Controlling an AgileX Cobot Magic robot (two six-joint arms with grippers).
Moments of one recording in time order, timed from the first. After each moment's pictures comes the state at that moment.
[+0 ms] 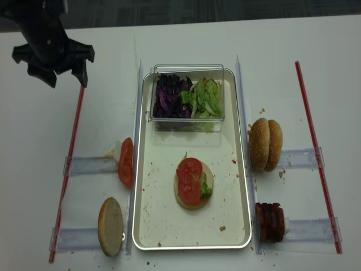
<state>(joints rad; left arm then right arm) -0.02 1.91 -1.59 0.04 1.15 -0.06 -0.04 -0.02 -0.48 0.05 1.12 -0.06</state>
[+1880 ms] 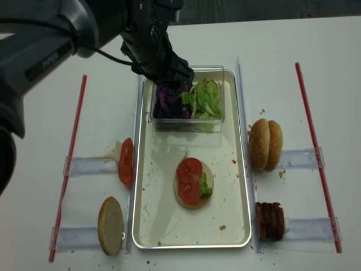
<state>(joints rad) -0.50 1.95 -1.60 -0.03 0.90 -0.03 -0.04 -0.02 -0.48 0.05 1.12 -0.06</state>
